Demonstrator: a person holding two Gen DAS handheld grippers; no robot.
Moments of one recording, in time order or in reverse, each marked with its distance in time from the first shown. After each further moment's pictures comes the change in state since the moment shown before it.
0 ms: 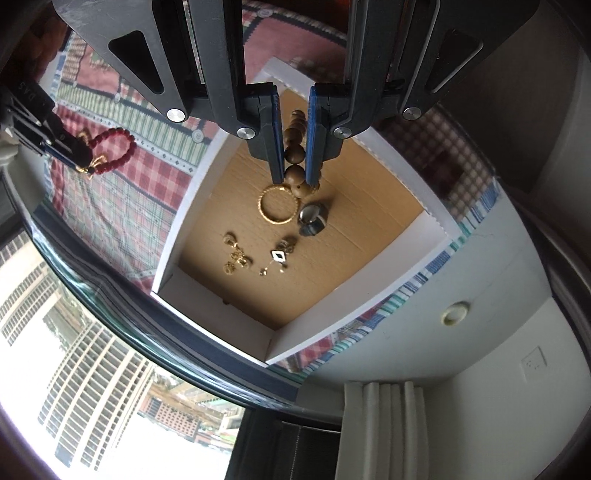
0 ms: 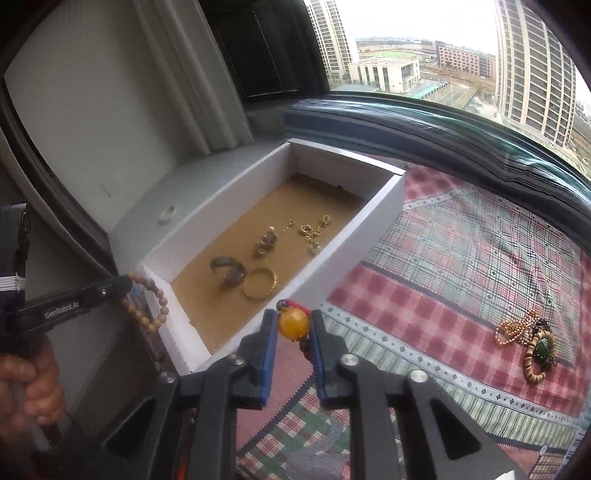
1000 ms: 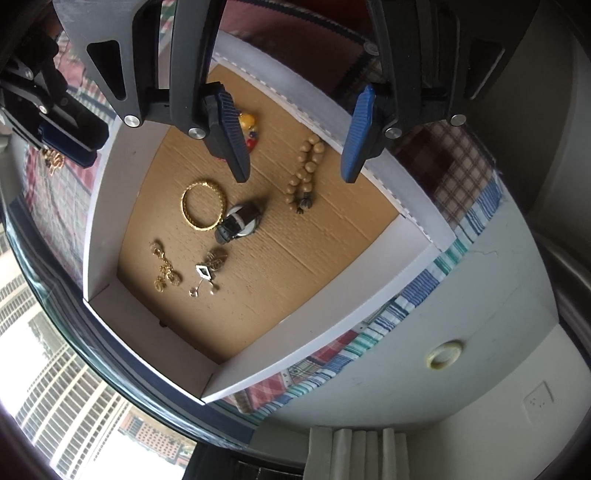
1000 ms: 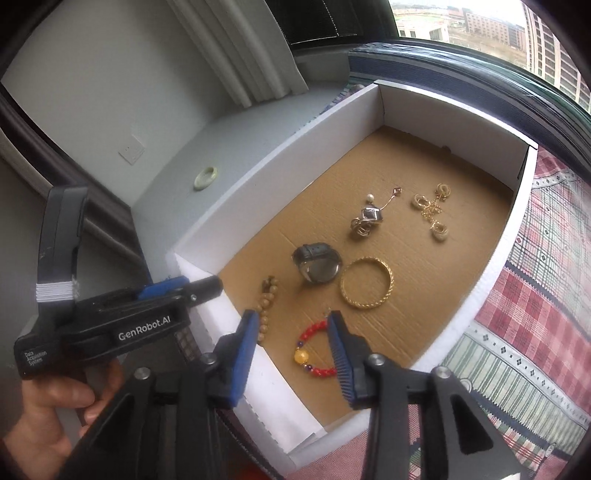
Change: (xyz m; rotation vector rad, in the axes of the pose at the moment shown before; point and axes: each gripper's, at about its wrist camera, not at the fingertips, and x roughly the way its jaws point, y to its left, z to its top) left arm 0.086 0.073 0.012 -0.038 0.135 0.021; right arm 0.137 0.105 0.022 0.005 0.154 0.125
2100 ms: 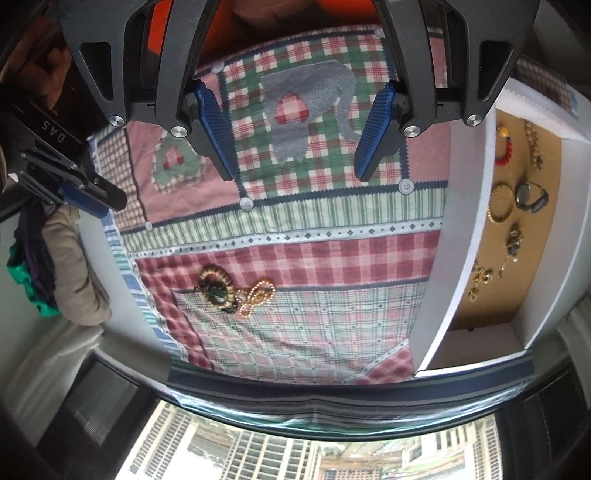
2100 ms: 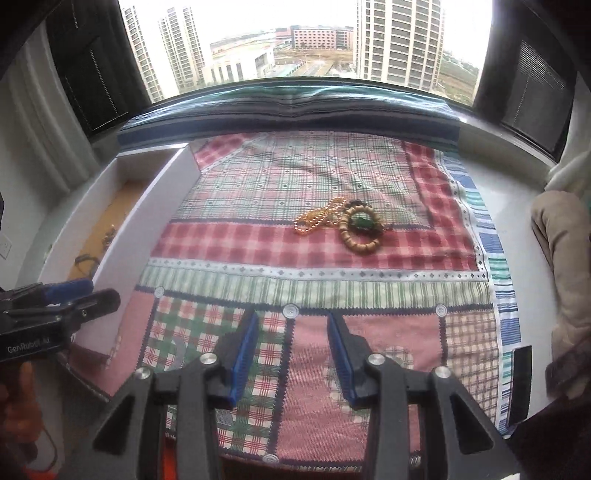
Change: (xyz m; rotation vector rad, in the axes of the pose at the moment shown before) left arm -0.088 -0.332 -0.150 0.678 0.076 -0.349; right arm -0.267 -0.207 -0.206 0.446 -0.173 -0.573
